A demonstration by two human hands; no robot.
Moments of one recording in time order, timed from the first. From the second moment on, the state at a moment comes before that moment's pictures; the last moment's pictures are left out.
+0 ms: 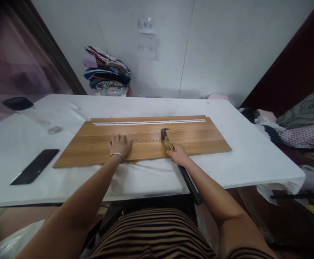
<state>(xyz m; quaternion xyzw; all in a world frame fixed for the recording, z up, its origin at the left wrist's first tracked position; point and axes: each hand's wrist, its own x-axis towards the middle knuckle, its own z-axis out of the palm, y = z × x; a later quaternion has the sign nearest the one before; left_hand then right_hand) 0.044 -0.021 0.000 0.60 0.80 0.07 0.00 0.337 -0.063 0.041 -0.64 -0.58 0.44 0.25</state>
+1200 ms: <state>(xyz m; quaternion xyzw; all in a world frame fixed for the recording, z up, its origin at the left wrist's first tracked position) 0.045 -0.021 0.000 0.60 0.80 0.07 0.00 0.327 -0.061 0.036 -0.61 -0.61 0.45 0.24</state>
